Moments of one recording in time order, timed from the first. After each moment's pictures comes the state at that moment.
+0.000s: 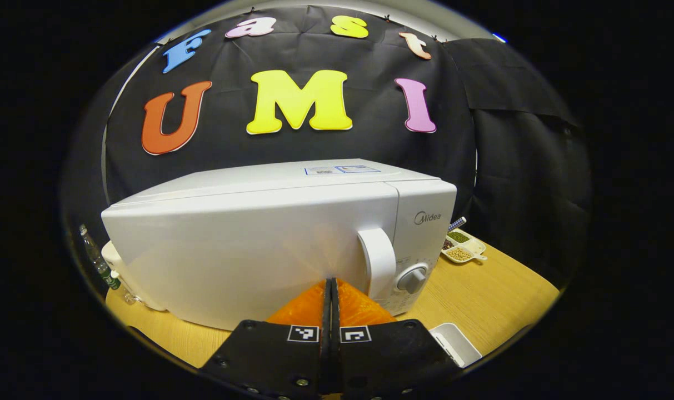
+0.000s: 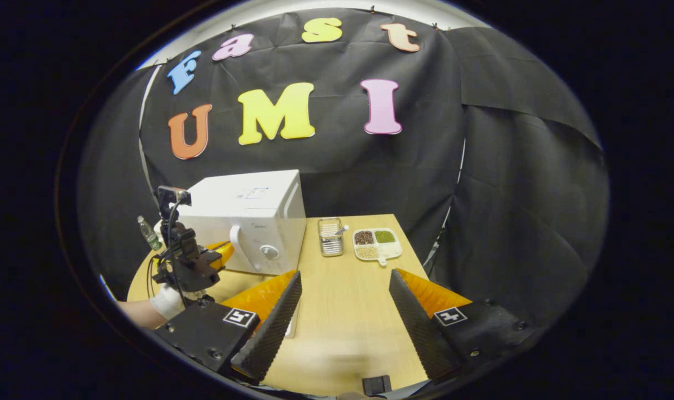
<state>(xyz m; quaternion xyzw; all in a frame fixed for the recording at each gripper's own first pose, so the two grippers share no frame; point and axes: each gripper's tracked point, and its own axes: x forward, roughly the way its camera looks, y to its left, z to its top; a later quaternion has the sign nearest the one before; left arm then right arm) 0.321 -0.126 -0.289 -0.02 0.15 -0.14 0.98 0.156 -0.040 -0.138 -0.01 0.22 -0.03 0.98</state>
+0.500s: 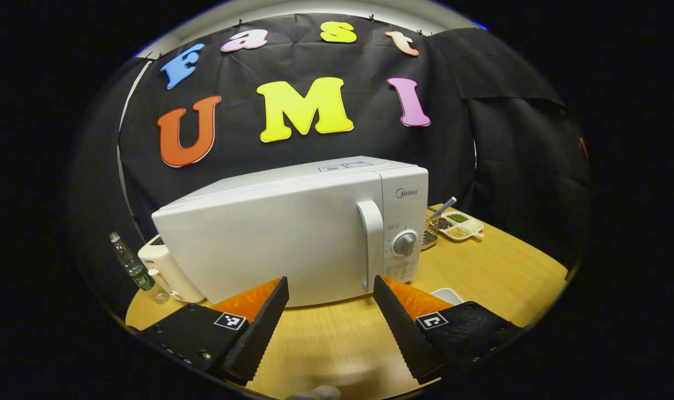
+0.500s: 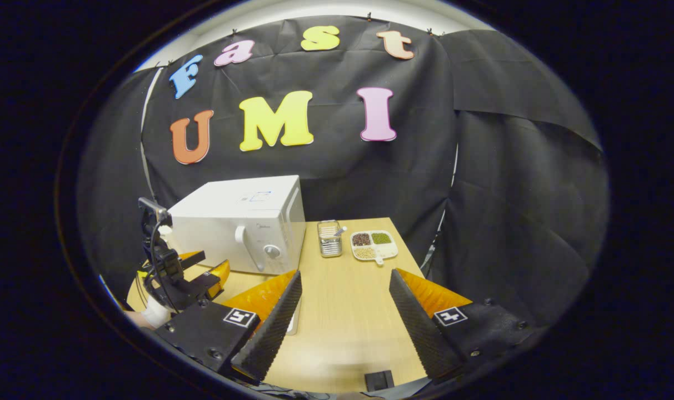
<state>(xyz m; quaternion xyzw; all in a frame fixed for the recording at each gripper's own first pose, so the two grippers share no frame) 0.234 -0.090 -0.287 0.05 0.15 -0.11 0.98 0.115 -0.036 -0.135 -0.01 0.20 -0.05 0.98</state>
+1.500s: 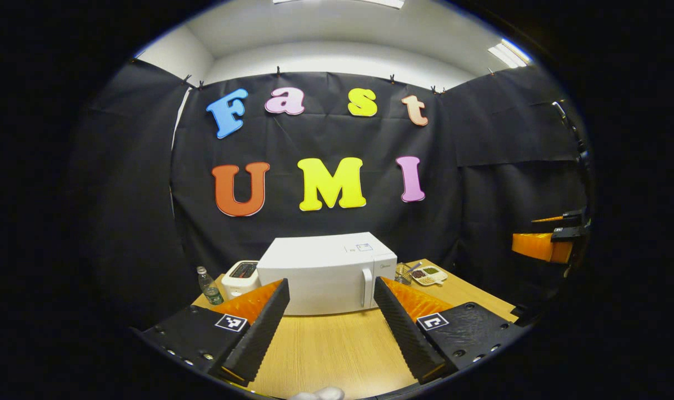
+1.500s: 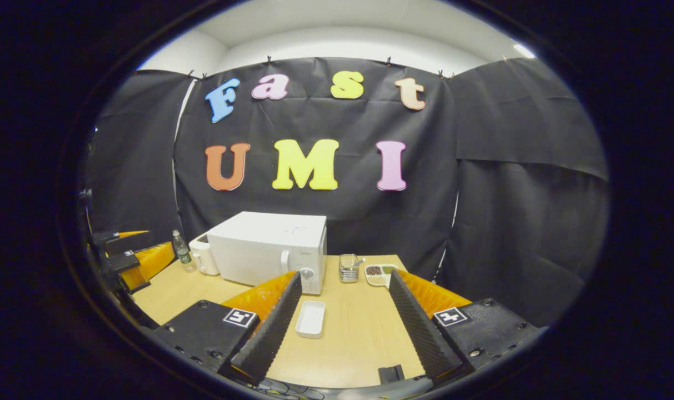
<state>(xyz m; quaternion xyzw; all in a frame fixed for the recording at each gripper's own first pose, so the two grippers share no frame) 0.035 -0.002 -0.064 -0.03 0.03 -0.08 1.00 0.018 0.036 -0.056 -0.04 0.07 -0.02 1.00</state>
